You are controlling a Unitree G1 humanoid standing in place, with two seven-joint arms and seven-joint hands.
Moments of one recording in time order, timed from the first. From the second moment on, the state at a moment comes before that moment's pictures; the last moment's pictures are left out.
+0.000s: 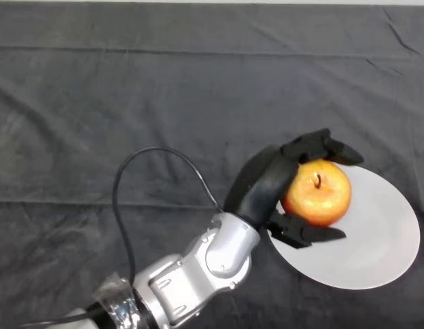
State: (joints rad) left arm -0.62 0.17 -0.99 0.41 -0.13 -0.16 0.46; right arm -0.53 -0.44 -0.87 1.18 0.86 0.29 0.57
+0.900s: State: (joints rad) left arm -0.81 0.10 -1.25 0.60 -0.36 -0.20 0.47; right arm -0.53 -0.44 -0.87 1.18 0.86 0.29 0.57
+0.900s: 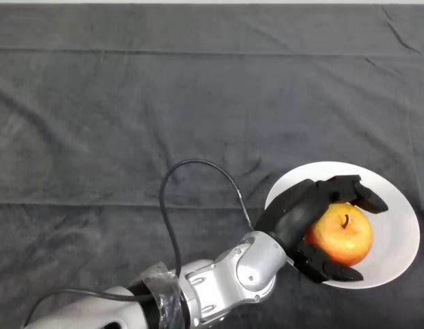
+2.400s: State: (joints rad) left arm -0.43 0.75 -0.48 0.17 -0.37 -0.38 0.55; right arm -0.53 -0.44 -0.87 1.18 0.86 0.29 0.57
